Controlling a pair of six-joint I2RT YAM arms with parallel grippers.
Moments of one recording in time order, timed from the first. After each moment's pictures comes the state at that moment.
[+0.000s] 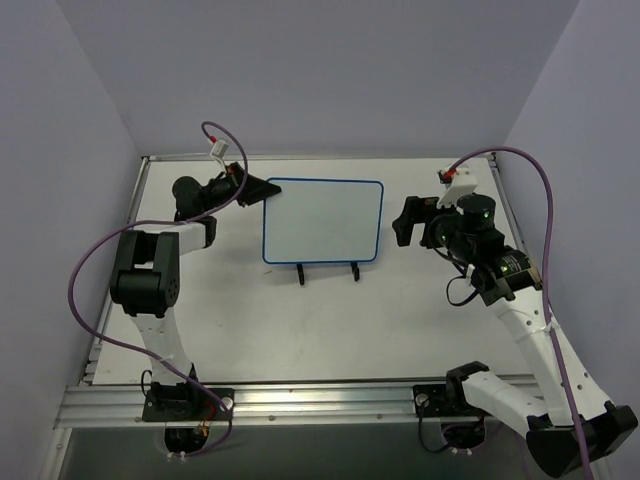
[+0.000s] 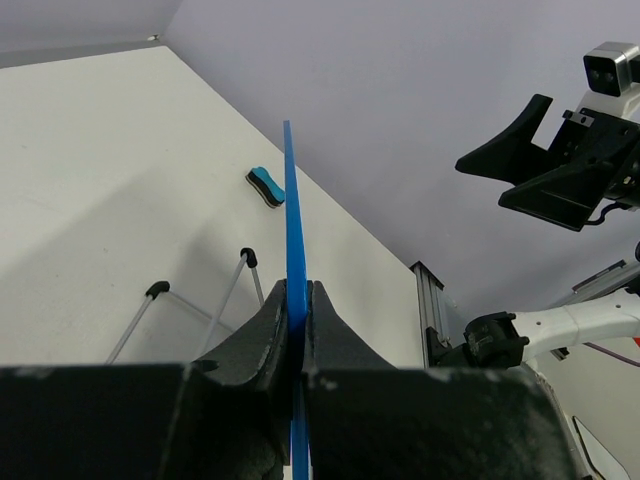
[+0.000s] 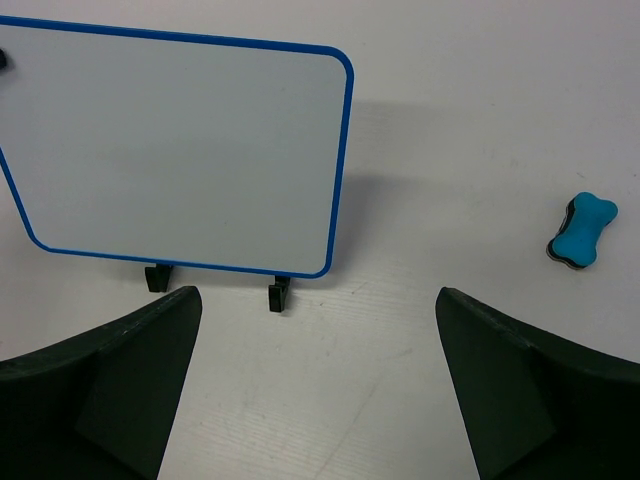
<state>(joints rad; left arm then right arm) -0.10 1.96 1.13 1.26 1.08 -1.13 0.32 0.97 1.06 -0.50 -0.01 0.21</state>
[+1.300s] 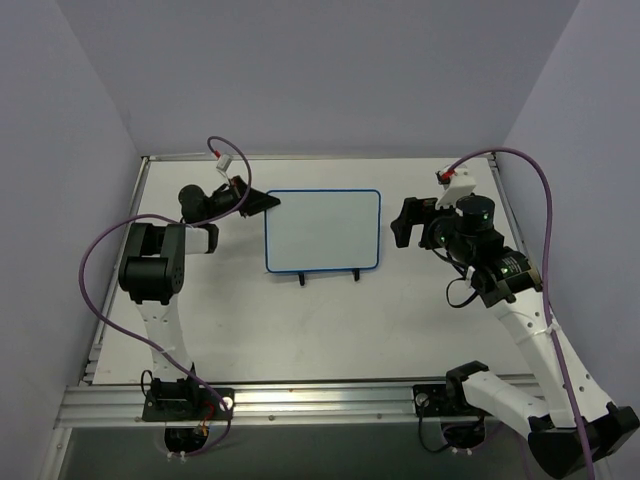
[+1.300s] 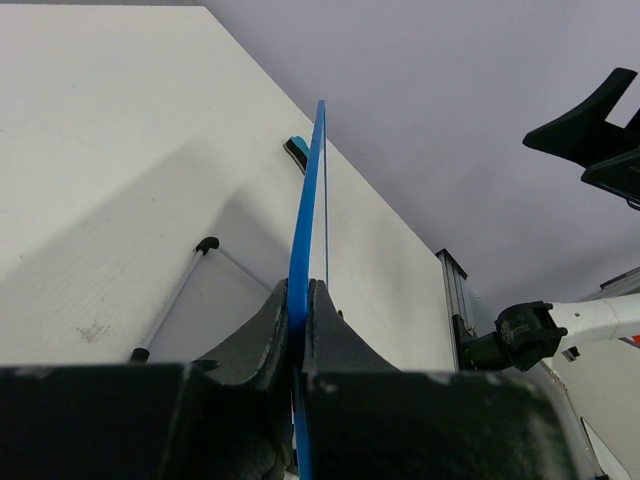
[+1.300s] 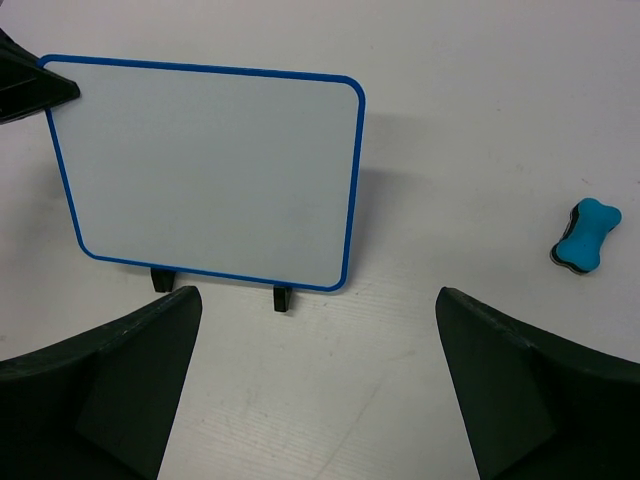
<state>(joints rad) -0.08 2.10 1.12 1.27 1.10 -1.04 0.34 0.96 1.06 -0.50 0.00 0.20</state>
